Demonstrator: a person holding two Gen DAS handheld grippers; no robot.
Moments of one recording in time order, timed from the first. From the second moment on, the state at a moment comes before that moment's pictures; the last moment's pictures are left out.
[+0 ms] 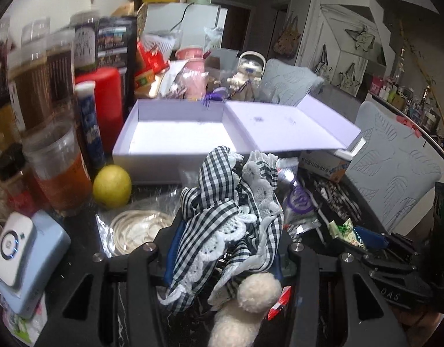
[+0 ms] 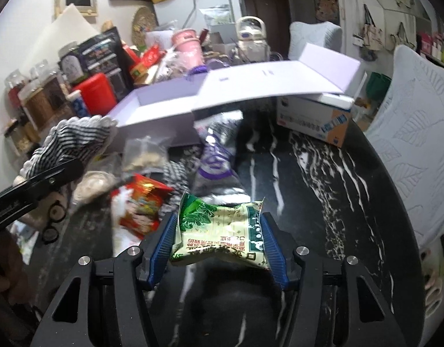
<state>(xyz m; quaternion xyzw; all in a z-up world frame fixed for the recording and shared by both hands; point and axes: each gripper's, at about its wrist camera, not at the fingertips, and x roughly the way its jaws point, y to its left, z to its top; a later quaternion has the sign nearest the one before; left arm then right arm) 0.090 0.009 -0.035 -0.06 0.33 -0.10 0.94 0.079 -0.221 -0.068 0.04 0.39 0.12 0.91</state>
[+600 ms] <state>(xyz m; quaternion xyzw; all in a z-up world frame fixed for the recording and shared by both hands) 0.113 0.004 0.040 -0.04 0.27 -0.10 0.96 0.102 -0.210 0.014 0.01 0.31 0.16 0.94</state>
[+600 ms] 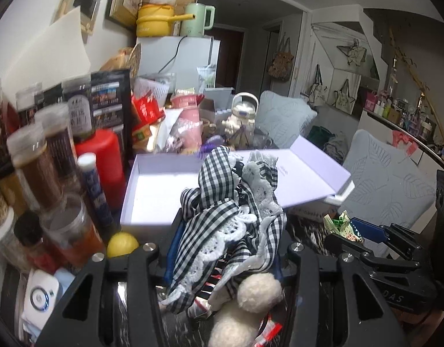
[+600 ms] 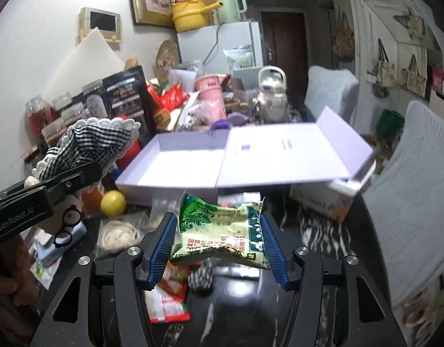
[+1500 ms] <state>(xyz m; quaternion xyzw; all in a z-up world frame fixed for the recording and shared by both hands) 0.244 0.030 0.073 -0.02 0.23 -0.06 0.97 0.229 -0.171 0.076 0.00 0.25 0.22 0.94</state>
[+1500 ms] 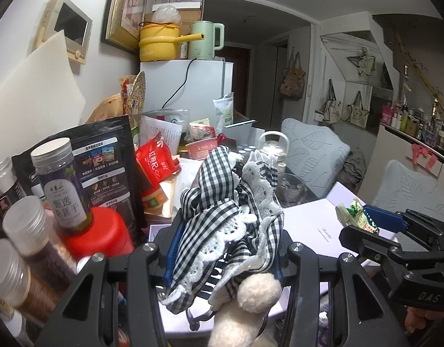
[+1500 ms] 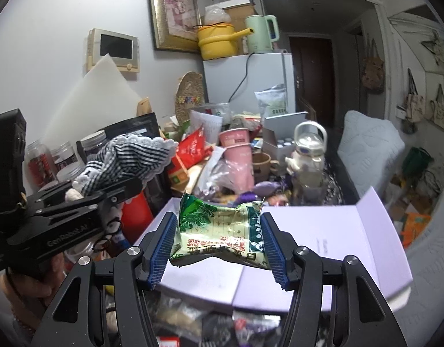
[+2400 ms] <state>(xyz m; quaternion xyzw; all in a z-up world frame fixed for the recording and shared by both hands) 0.364 0.040 0.004 0.02 0.33 -0.04 0.94 0.357 -0.125 0.022 0.02 0.32 0.27 0.91</state>
